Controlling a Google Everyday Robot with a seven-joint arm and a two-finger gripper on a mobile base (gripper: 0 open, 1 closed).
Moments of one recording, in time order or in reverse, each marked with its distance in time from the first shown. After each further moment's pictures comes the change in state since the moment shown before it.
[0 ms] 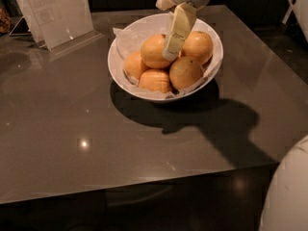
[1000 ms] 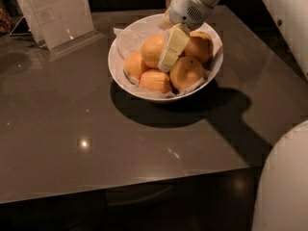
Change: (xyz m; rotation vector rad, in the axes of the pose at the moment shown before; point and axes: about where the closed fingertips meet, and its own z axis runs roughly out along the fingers) arm 0.025 -0.011 0.049 -0.056 -0.066 0.116
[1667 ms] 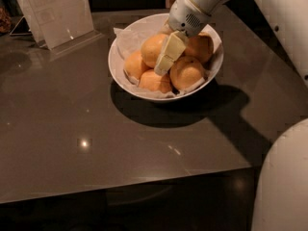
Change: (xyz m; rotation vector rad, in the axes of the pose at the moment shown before) arm 0.009 0.000 0.015 -0.029 -0.016 0.040
